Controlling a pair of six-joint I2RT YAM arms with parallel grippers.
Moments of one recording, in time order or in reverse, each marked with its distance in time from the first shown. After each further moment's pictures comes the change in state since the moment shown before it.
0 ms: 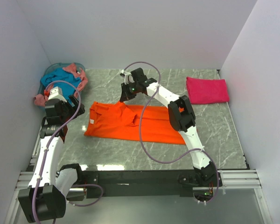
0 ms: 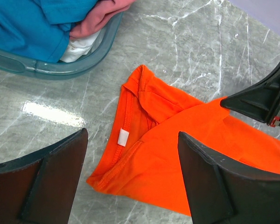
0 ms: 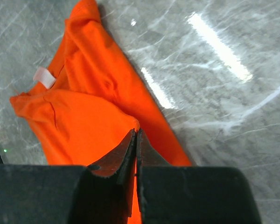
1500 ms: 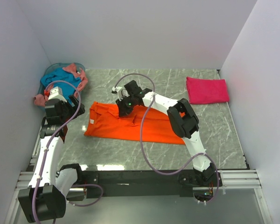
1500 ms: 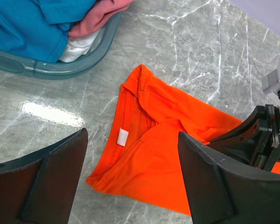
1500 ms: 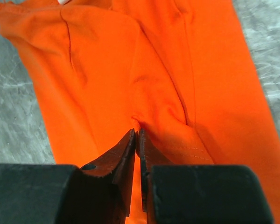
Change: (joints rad) left arm 0.001 0.000 0.000 0.000 0.004 0.000; right arm 0.119 -0.189 -0.339 0.033 0.038 -0.257
